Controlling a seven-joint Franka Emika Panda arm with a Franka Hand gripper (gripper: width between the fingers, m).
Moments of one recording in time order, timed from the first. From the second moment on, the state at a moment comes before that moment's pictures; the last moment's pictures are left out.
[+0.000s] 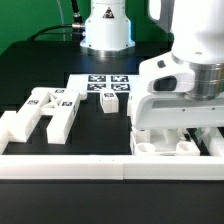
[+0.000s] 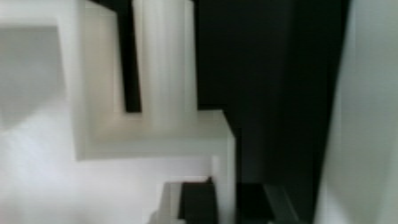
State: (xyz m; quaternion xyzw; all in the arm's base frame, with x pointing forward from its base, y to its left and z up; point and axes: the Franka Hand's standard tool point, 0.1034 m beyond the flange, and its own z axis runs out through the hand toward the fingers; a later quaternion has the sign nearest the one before) arm 0.647 0.100 0.013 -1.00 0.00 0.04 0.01
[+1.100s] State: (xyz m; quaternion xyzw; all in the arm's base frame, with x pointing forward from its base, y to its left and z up) arm 0.656 0.100 0.013 -1.00 0.02 0.05 0.00
